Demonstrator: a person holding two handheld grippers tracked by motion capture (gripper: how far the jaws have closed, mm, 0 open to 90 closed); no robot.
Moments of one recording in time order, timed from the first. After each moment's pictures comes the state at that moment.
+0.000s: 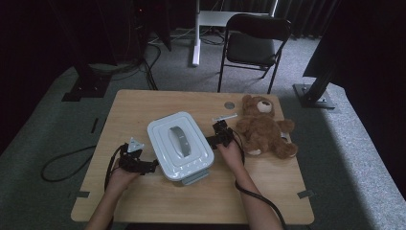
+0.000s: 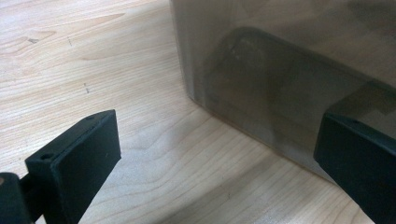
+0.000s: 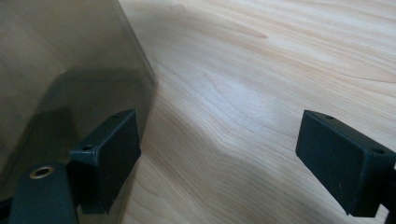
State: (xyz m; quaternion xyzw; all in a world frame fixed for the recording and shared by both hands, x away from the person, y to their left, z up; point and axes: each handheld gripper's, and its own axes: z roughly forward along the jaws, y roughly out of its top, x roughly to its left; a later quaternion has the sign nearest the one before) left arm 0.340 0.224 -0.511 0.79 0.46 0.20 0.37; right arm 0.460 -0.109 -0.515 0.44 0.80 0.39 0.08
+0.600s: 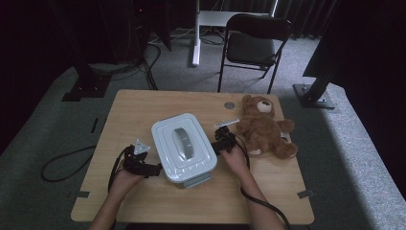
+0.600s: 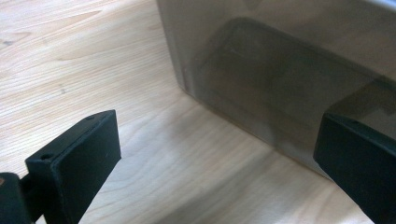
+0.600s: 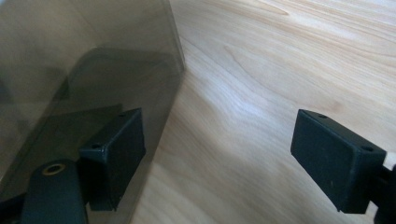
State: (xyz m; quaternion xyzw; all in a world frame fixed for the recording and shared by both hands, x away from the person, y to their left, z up) left arm 0.329 0.203 -0.507 0.80 0.44 0.20 0.35; right arm 0.439 -0.119 -0.518 0.41 0.82 0.39 0.07
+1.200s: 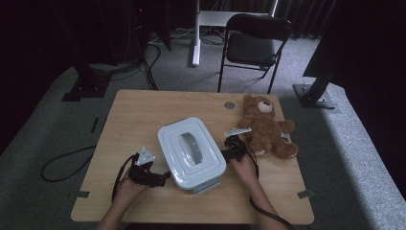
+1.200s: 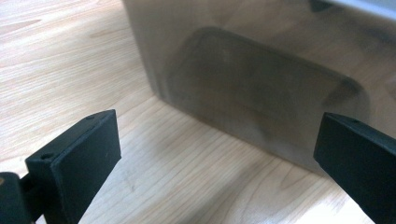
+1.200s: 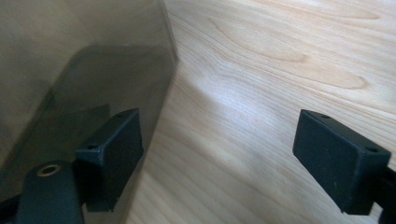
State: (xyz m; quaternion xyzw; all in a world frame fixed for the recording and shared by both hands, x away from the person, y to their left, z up) left arm 0.303 0.192 -0.513 0.80 0.41 0.17 0.40; right arm 0.408 -0.152 -0.525 0.42 0.81 0.40 0.09
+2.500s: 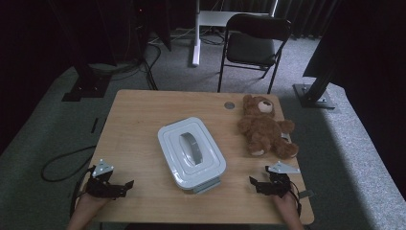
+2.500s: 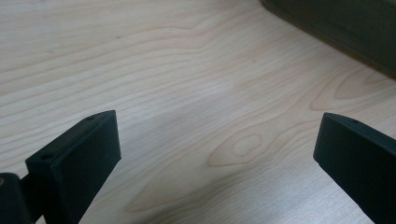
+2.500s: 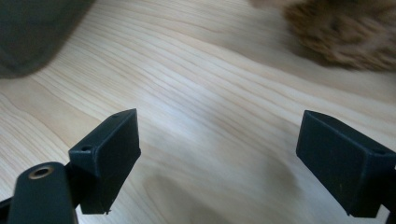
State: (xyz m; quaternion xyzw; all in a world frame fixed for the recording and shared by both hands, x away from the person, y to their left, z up) left arm 0.262 0.302 -0.515 0.78 0.49 0.18 0.35; right arm 0.293 -0.284 -0.557 0.44 0.78 0.41 0.19
